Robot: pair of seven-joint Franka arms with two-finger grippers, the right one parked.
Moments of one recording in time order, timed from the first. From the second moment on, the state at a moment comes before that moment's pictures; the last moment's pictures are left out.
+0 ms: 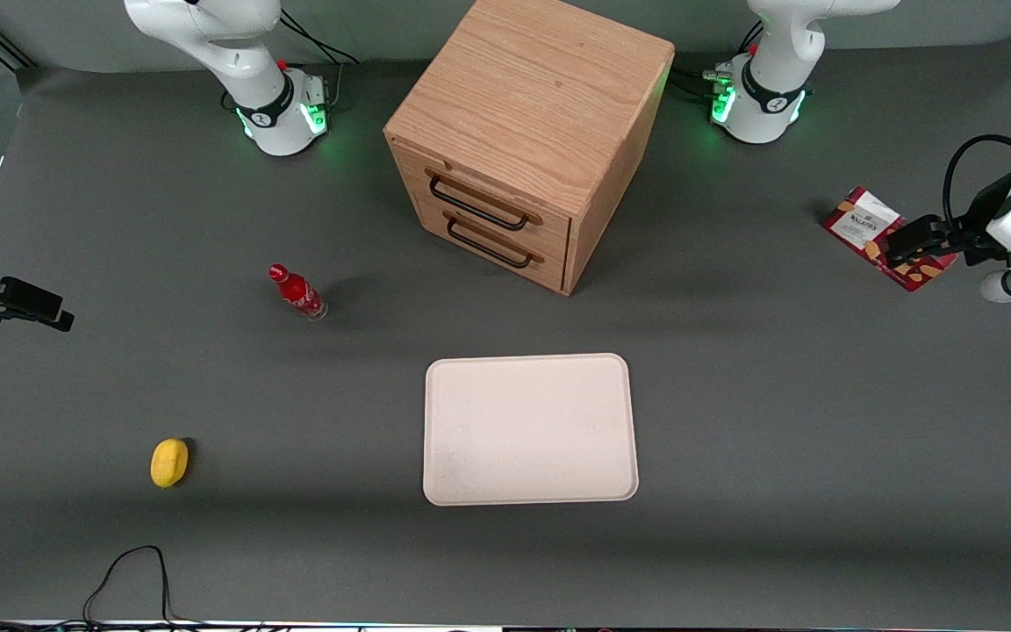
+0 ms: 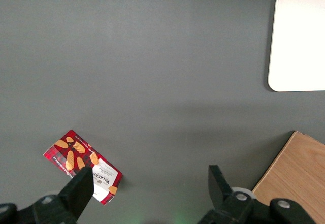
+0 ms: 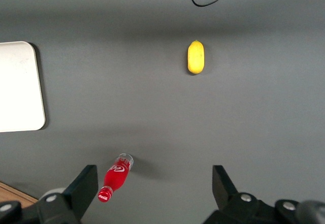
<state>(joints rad) -0.02 0.03 -0.01 -1.61 -0.01 1.56 -0.05</state>
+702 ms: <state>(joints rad) 0.08 0.01 0.00 -1.66 0.04 1.54 0.02</state>
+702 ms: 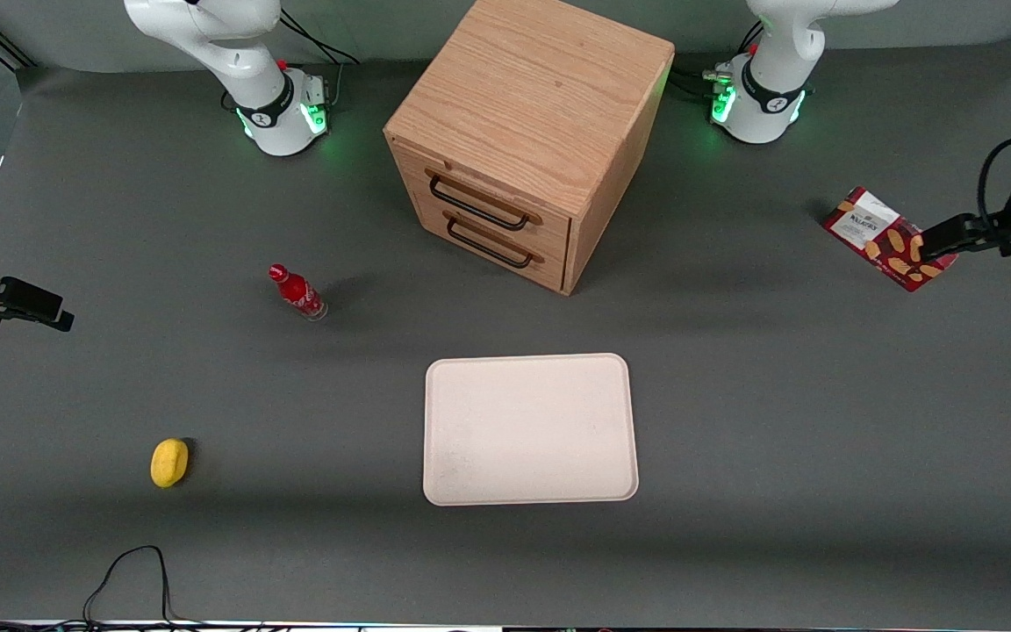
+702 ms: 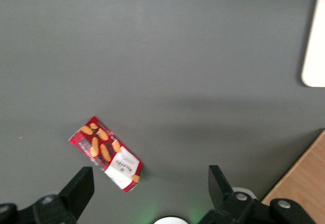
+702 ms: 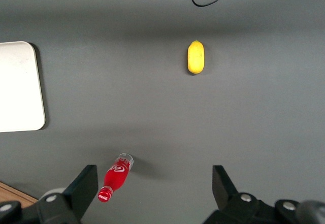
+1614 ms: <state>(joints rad) 0.41 -0.50 0.01 -2.28 0.07 1.66 0.27</state>
